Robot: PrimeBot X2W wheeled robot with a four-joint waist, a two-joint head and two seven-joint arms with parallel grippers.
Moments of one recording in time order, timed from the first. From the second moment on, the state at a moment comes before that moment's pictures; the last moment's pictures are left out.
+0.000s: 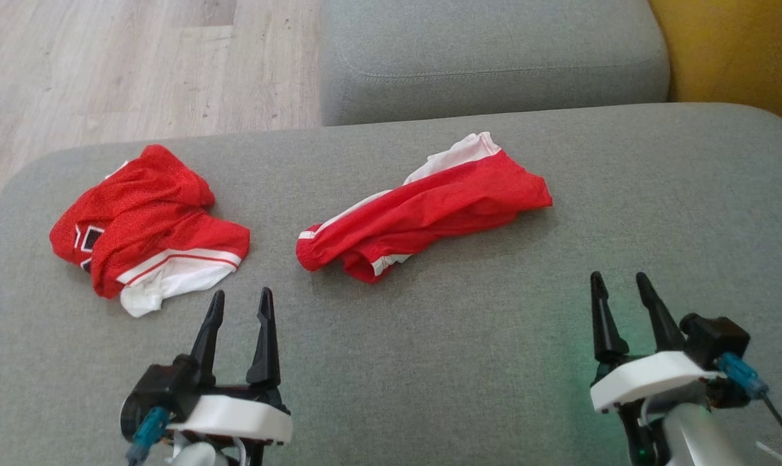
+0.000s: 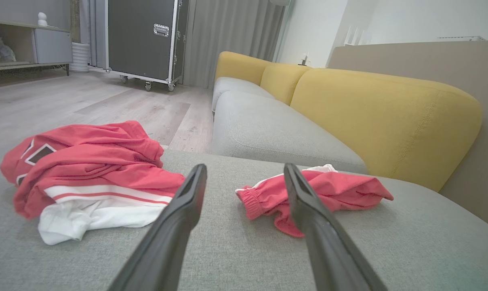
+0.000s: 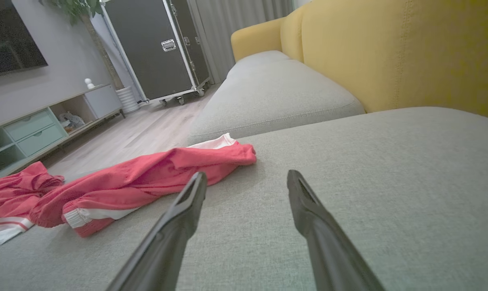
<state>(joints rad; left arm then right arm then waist) -0.07 0.12 -0.32 0.28 -0.43 0.02 -0.26 -0.14 -0.06 0.07 0.51 0.25 0.13 -0.26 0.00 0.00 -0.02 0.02</state>
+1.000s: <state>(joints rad) -0.29 0.05 -0.36 0.30 -0.37 -0.08 -0.26 -0.75 -0.13 -0.41 1.03 -0.05 0.13 0.09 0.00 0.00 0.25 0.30</state>
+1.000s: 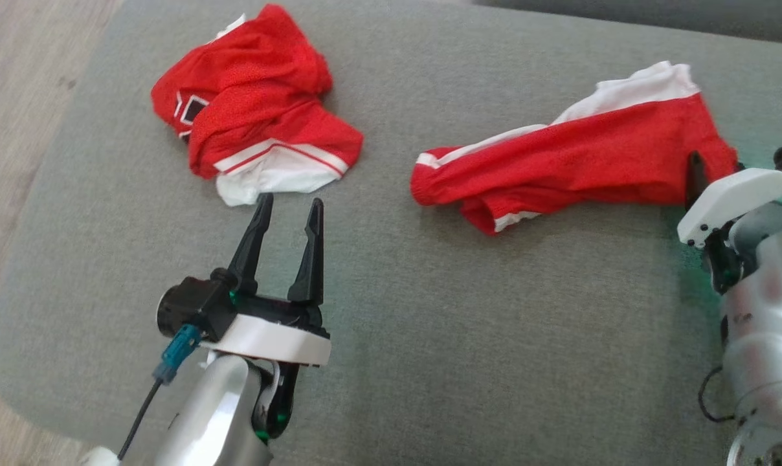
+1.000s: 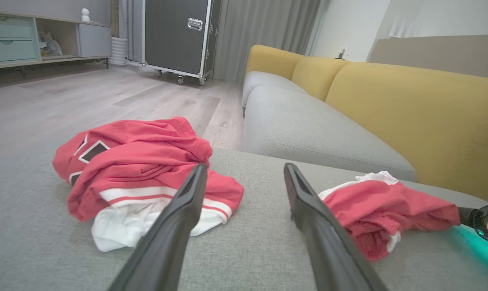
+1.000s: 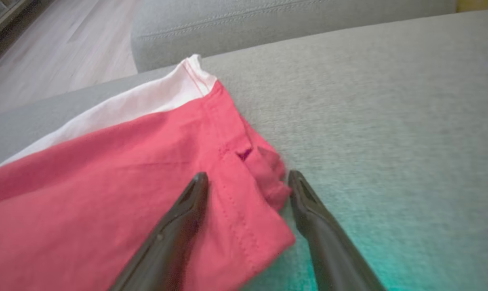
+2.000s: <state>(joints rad) -0.24 0.04 -0.31 0.30 -0.37 -0.06 -0.26 -0.67 -0.18 -0.80 1.08 -0.20 0.13 -0.02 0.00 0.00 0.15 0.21</state>
